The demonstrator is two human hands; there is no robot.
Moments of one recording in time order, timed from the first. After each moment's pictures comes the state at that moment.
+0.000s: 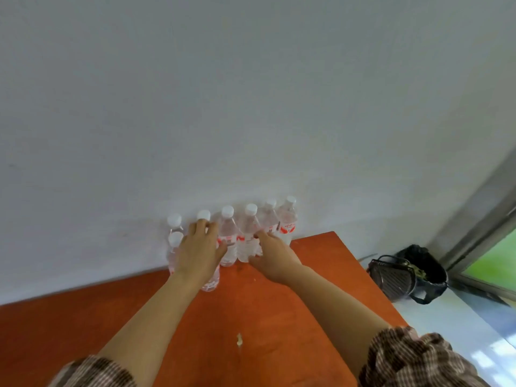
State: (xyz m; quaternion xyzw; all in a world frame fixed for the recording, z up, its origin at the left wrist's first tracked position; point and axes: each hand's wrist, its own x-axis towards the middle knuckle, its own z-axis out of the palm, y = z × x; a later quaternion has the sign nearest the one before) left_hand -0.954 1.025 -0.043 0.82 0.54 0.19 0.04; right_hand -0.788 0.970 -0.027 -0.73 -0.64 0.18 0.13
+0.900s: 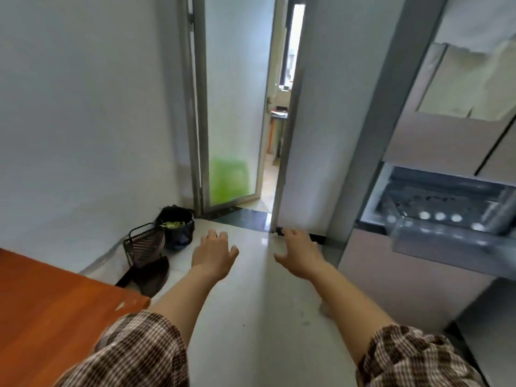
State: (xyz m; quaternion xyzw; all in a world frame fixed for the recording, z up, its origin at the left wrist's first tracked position) left_hand -0.473 0.409 -0.029 0.98 0.15 0.05 0.15; right_hand -0.432 0.214 -0.001 -0.98 -0.18 0.02 0.11
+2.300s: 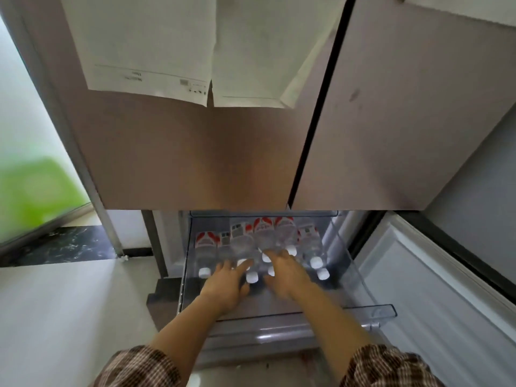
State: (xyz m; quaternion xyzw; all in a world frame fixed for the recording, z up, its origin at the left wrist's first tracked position) left_hand 0.047 -0.190 -0.117 0.96 -0.16 -0.15 0.17; right_hand 0.040 -0.352 -0.085 -0.98 0.02 0.12 0.15
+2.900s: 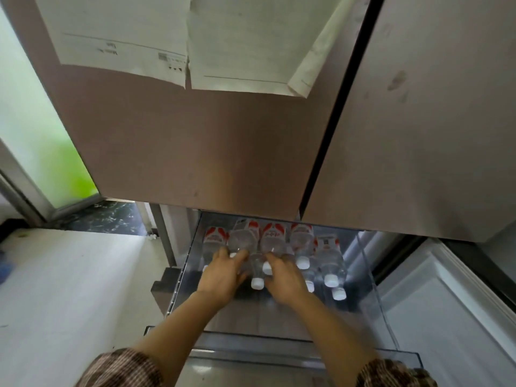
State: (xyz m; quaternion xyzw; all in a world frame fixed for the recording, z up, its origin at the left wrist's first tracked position) left_hand 0.068 -0.201 -0.120 0.98 -0.07 -0.04 0.20; right_hand 0.079 -0.362 -0.115 -0.97 -0.07 0.12 0.20
